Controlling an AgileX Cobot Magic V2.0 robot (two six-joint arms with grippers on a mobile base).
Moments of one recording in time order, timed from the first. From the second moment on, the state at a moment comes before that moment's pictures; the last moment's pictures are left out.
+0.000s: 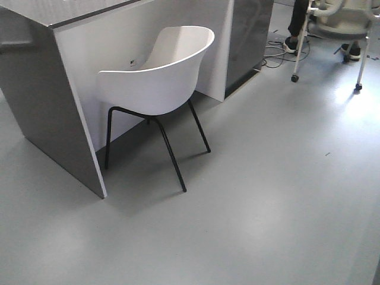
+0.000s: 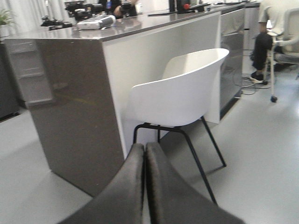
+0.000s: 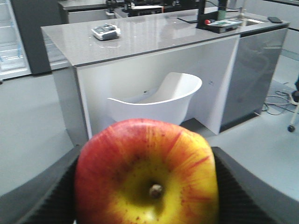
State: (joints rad) left arm -0.01 -0.01 0.02 0.17 0.15 -0.15; right arm -0.04 0.84 -1.62 0.41 1.13 -0.26
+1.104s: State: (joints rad) left arm -0.01 -0.01 0.02 0.17 0.15 -0.15; right arm -0.04 0.84 -1.62 0.41 1.13 -0.26
